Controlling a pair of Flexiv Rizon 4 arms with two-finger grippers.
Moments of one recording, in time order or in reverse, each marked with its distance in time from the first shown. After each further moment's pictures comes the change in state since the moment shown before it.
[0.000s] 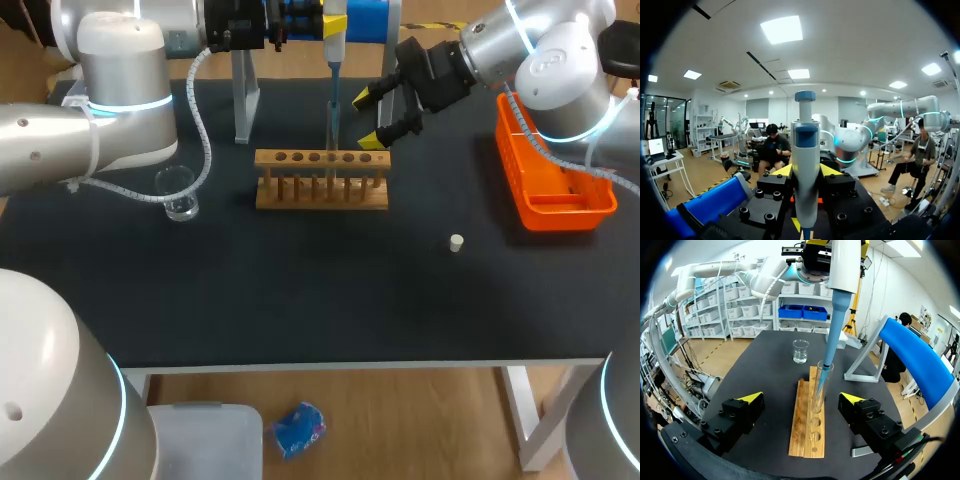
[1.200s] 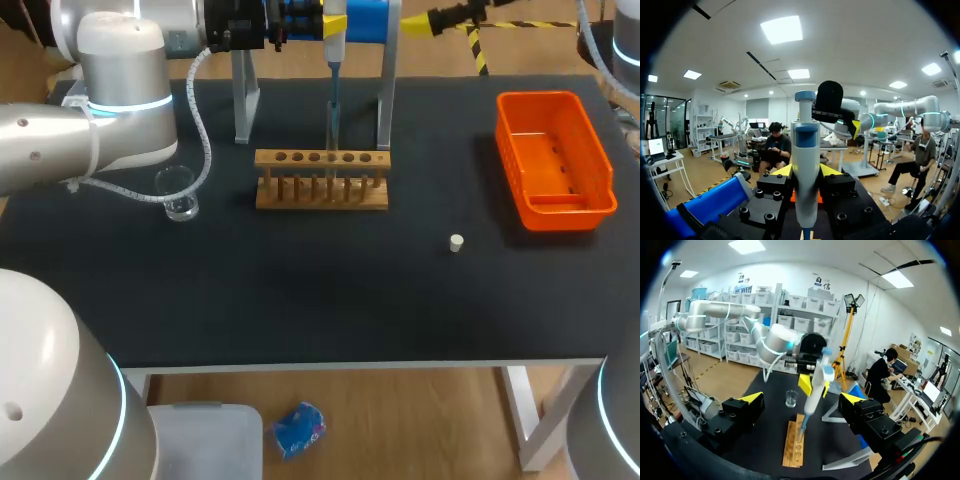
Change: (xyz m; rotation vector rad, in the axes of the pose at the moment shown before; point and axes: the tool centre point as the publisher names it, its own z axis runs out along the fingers) left arm 0.000 0.000 0.000 0.000 0.000 0.000; right arm -0.002 0.160 -0.158 -0.260 -0.085 -0.080
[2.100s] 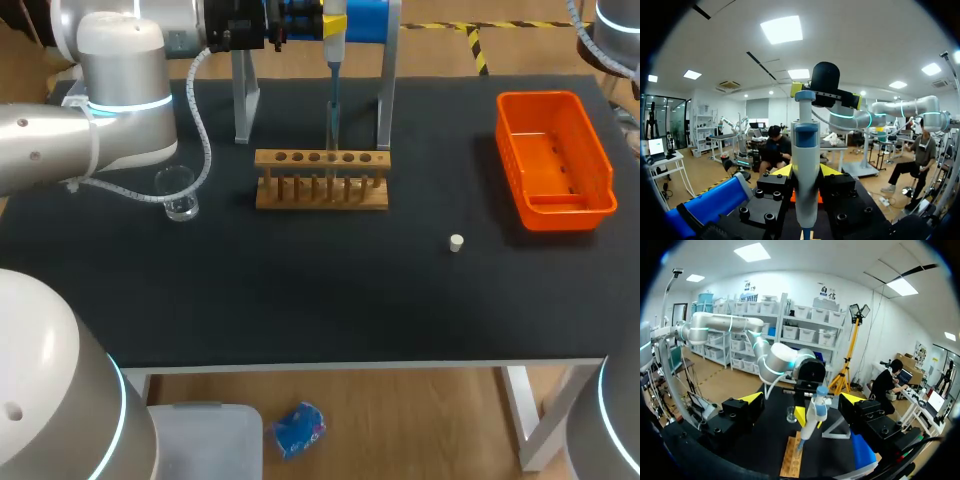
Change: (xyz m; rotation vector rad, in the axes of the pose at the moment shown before) left arm 0.000 0.000 0.000 0.000 0.000 0.000; right arm -0.011 0.052 0.010 -0.099 0.066 0.003
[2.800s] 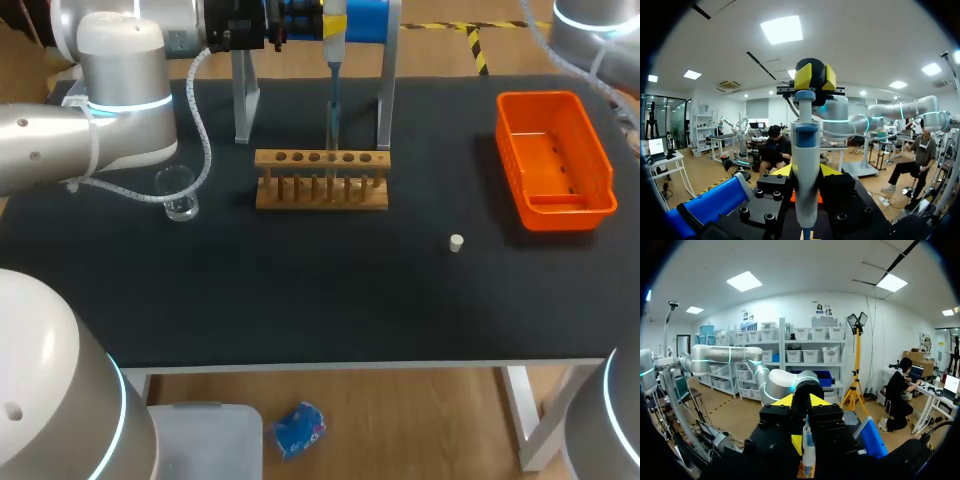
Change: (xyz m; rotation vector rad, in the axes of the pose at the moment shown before) left arm 0.000 0.000 0.000 0.000 0.000 0.000; right arm -0.026 0.019 0.034 -0.175 0.067 0.148
